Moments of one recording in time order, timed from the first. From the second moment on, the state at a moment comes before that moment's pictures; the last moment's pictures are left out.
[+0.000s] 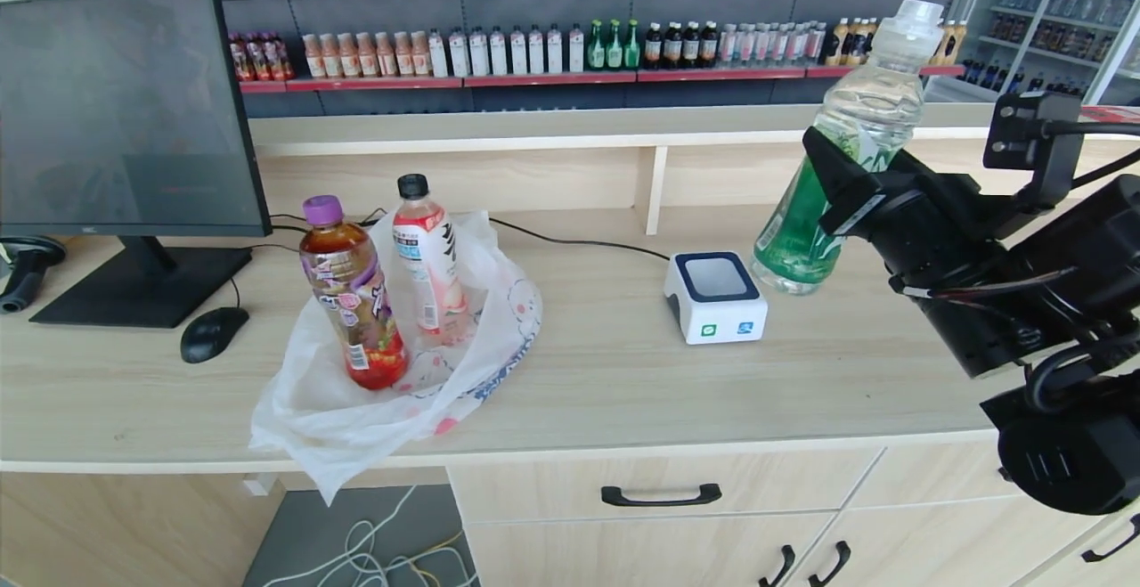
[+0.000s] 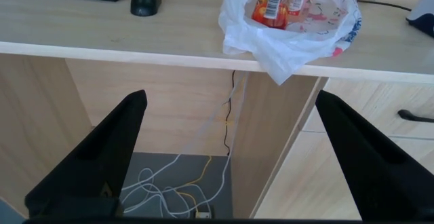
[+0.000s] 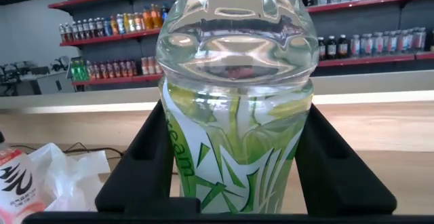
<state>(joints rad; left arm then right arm) 0.00 0.00 0.00 -0.01 0.00 -0.02 0.38 1.78 -0.72 -1.57 -0.10 0.03</state>
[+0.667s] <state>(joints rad) 0.00 0.00 0.00 -0.01 0.01 -0.02 0.43 1.78 -0.75 -1.57 -0.10 0.02</state>
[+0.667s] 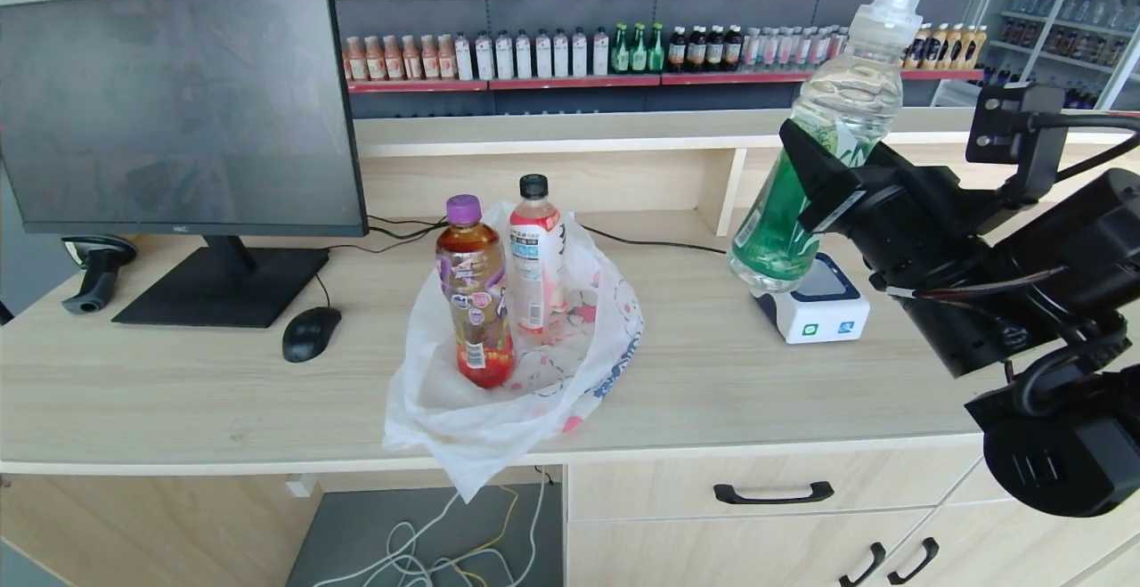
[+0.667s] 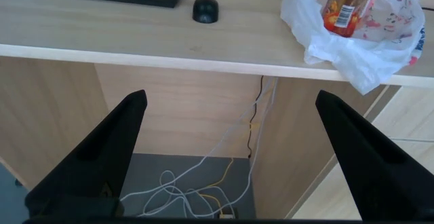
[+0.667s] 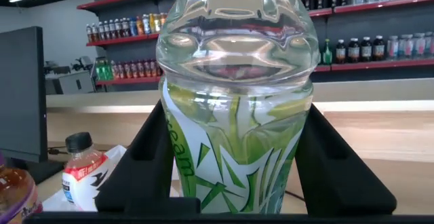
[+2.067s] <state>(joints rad) 0.00 0.00 0.00 -0.01 0.00 -0.02 0.57 1.84 -0.69 -1.57 -0.10 0.00</state>
